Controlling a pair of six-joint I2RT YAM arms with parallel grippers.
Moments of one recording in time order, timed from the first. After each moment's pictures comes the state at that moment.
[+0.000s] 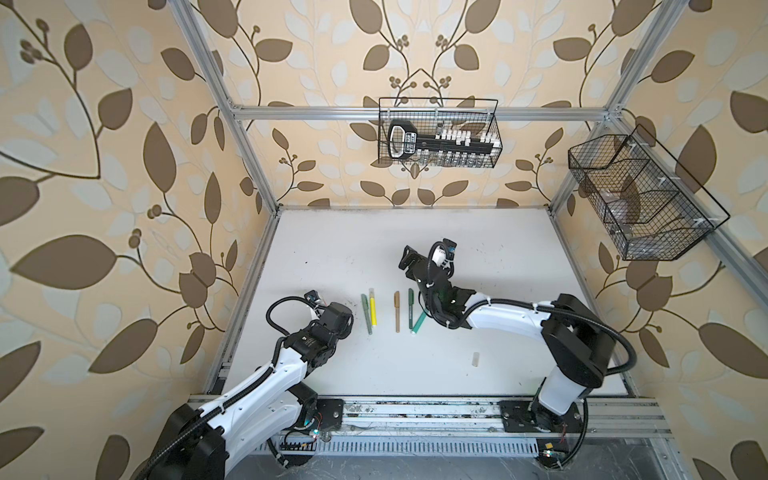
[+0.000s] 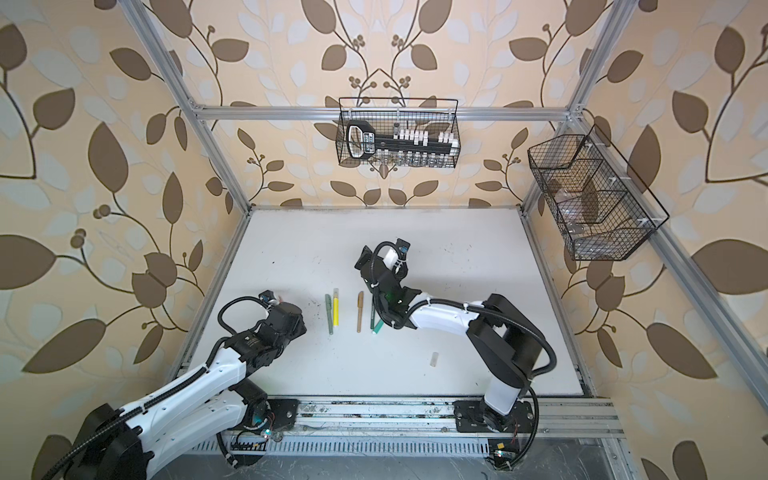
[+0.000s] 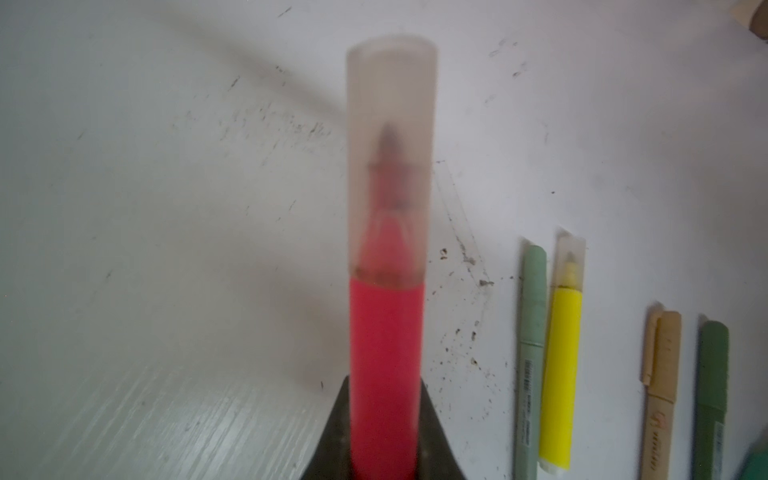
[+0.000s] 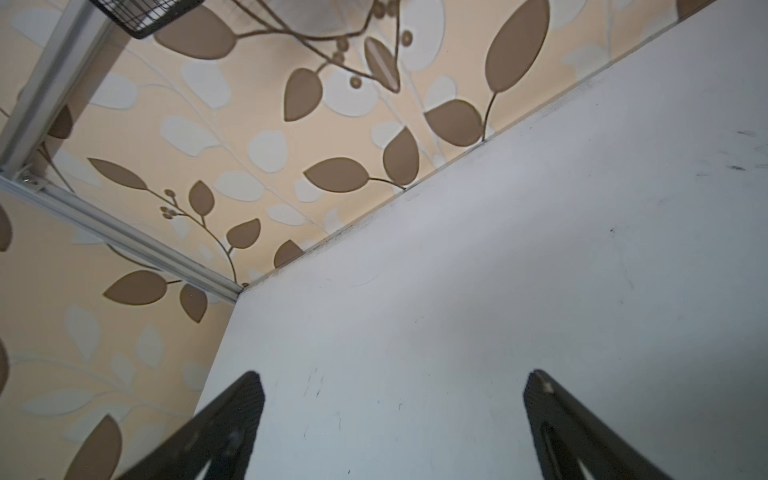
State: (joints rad) left arm -0.48 0.92 0.37 -0.41 -0.45 -0.95; right arm 0.86 1.78 1.07 0.34 0.78 0.89
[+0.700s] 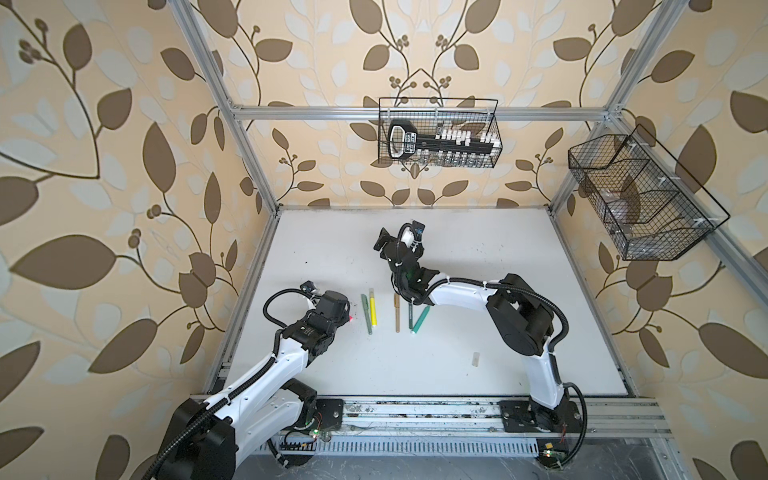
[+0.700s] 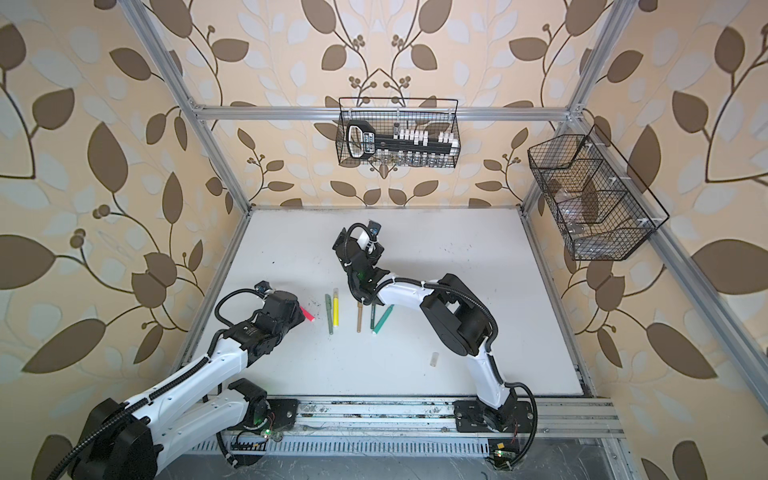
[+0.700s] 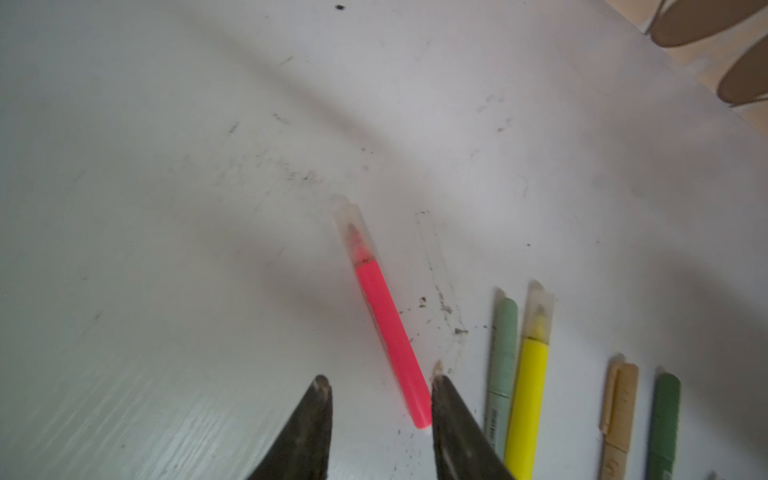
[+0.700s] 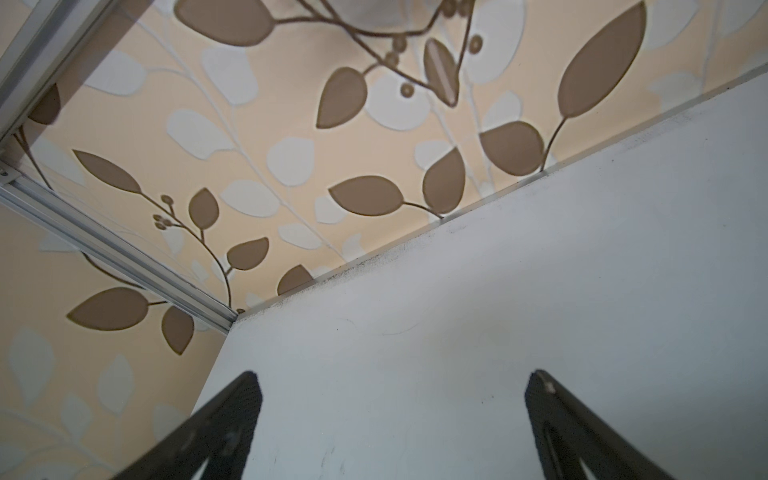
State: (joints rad) left arm -0.41 0.94 0.44 -0.34 -0.35 -0.86; right arm 0.84 2.07 1.40 0.40 0.79 0.75
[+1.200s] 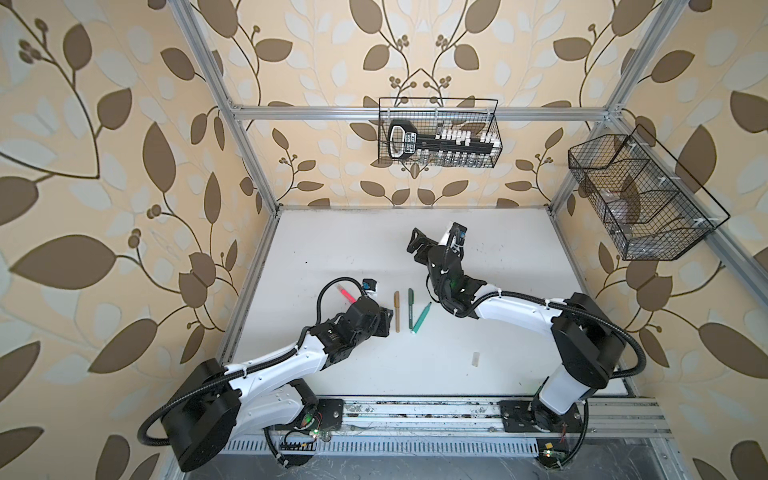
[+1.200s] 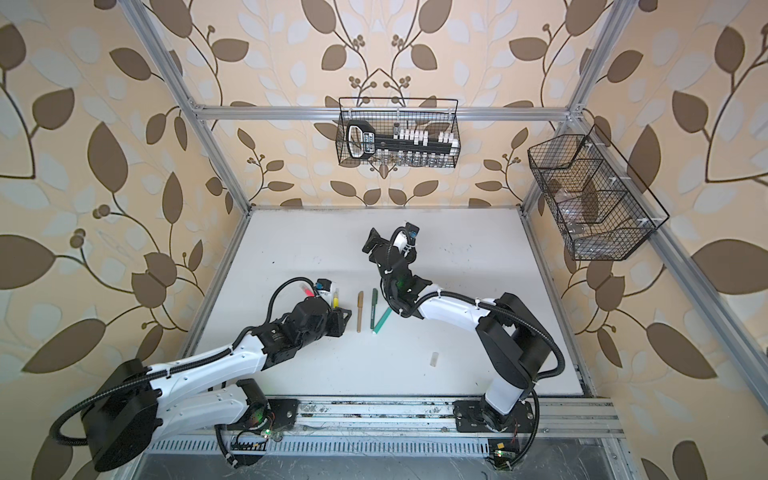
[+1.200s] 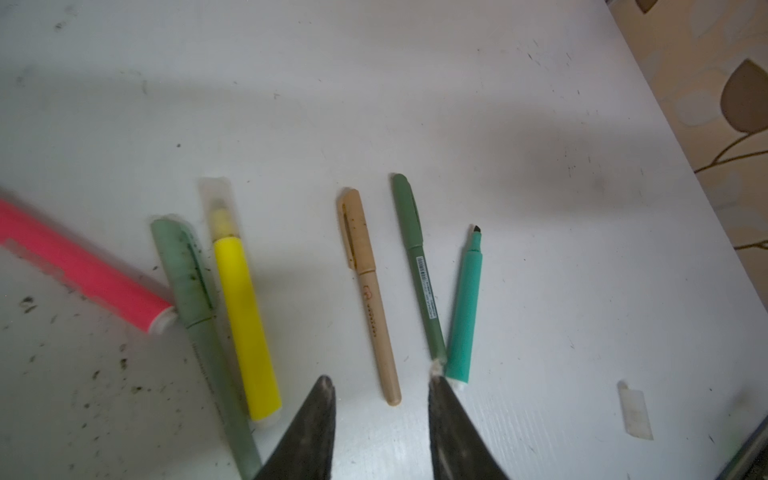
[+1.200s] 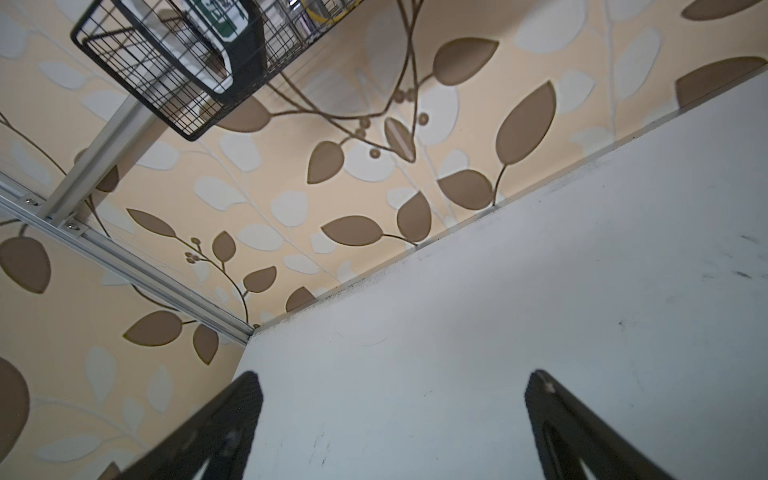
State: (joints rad) left arm -0.75 1.15 0.49 -0.02 -0.13 -0.62; right arm 0.75 1.65 1.01 0.43 0.69 0.77
